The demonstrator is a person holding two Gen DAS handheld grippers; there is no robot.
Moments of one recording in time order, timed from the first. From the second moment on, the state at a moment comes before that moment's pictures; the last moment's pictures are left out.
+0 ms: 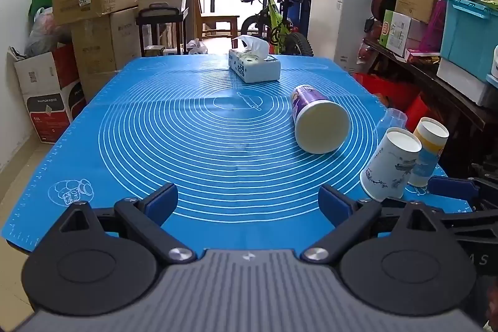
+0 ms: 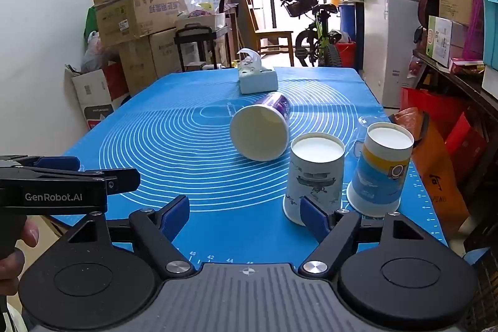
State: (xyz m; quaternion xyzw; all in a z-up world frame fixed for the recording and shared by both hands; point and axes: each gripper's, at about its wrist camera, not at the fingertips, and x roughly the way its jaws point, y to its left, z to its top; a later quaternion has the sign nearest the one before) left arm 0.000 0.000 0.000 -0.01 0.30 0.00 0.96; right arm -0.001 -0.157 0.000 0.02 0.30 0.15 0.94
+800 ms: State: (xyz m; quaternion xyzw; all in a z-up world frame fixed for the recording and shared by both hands) left arm 0.000 0.004 -0.005 -0.01 0.30 0.00 0.95; right arm 0.004 -0.156 -0.006 0.02 0.30 0.16 0.94
